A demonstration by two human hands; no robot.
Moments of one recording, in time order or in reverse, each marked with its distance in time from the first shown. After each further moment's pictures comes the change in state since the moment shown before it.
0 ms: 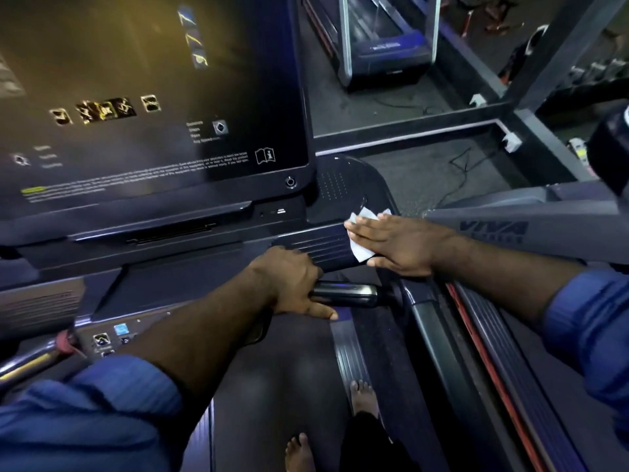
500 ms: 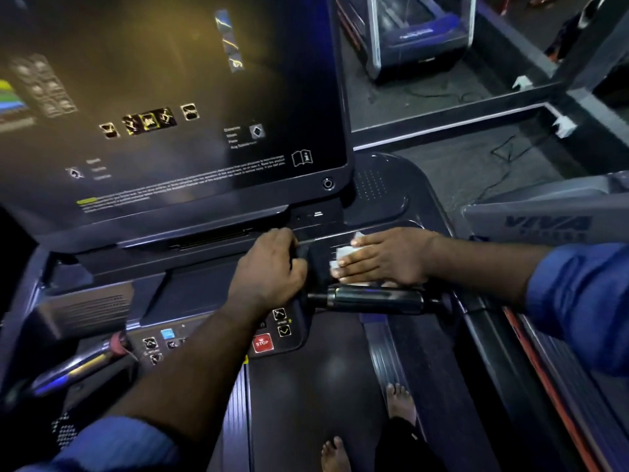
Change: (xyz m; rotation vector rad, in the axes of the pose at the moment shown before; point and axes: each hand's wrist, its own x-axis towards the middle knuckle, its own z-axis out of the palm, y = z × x) left_hand -0.053 -0.047 0.031 -0.586 0.432 -0.560; right_hand 0.083 -0.024 0.017 -0.249 0.201 -0.479
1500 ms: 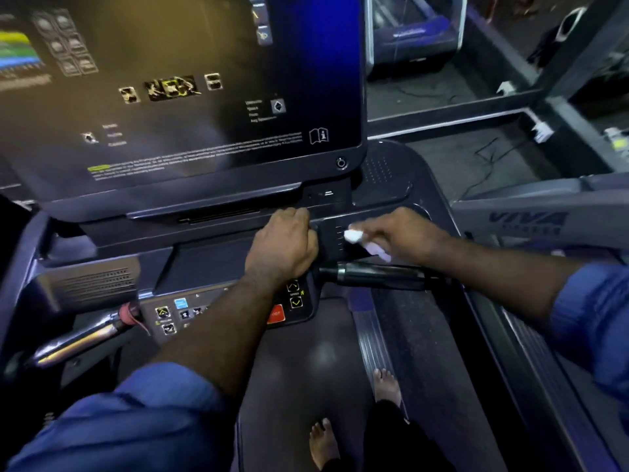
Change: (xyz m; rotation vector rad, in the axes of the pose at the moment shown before) left_hand -0.004 0.002 -0.001 0.012 0.015 0.087; right_hand 0.016 -0.043 -0.064 0.675 0.273 0.786
